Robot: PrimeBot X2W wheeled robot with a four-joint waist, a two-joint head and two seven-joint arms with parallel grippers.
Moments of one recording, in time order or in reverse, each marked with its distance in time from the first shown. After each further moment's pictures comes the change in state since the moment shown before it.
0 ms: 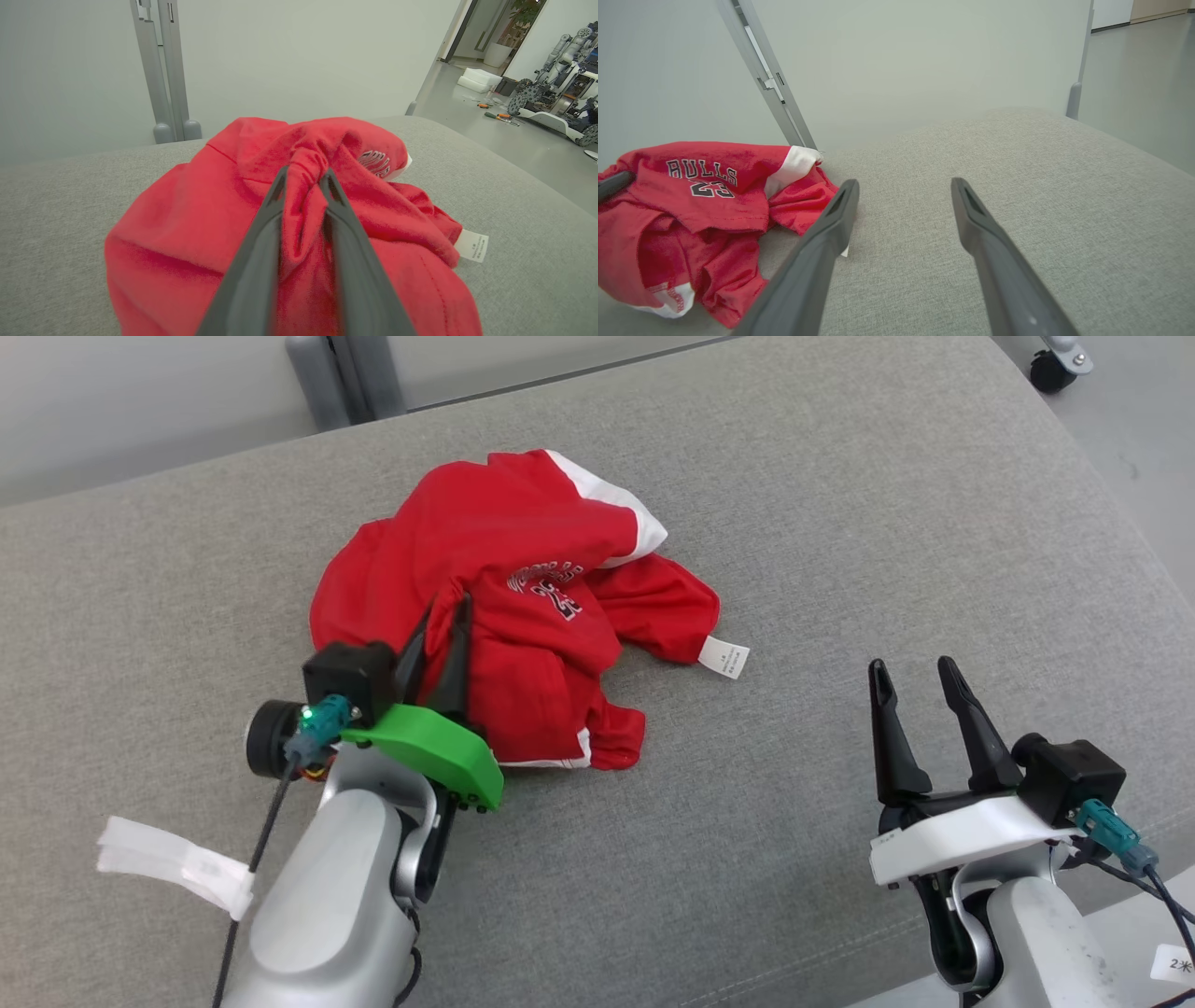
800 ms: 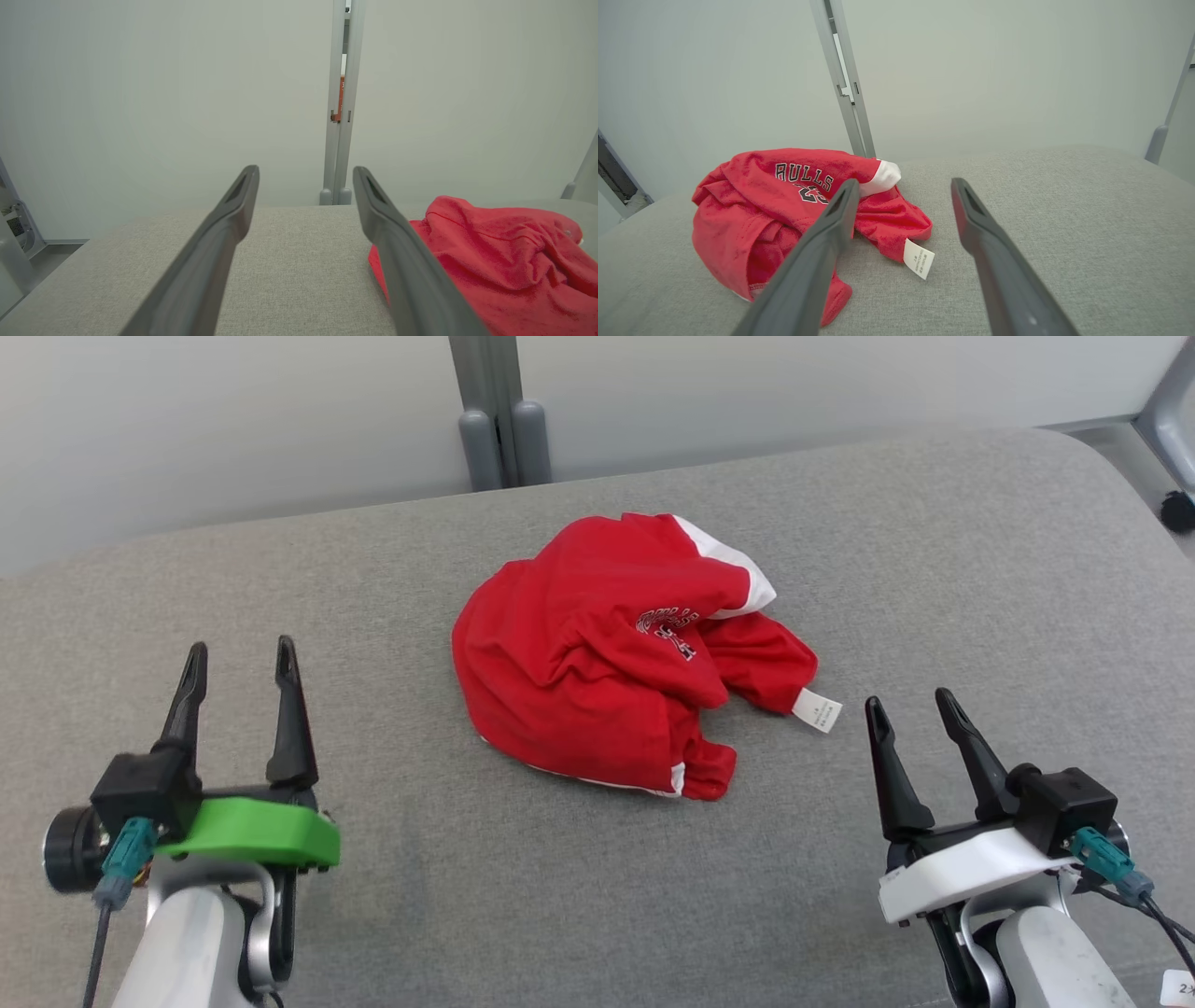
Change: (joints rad) left arm 0.229 0.152 0.188 -0.244 0.032 0.099 -0.095; right arm 0.052 -0.057 0.043 -0.012 -0.028 0.000 0.000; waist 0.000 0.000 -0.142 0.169
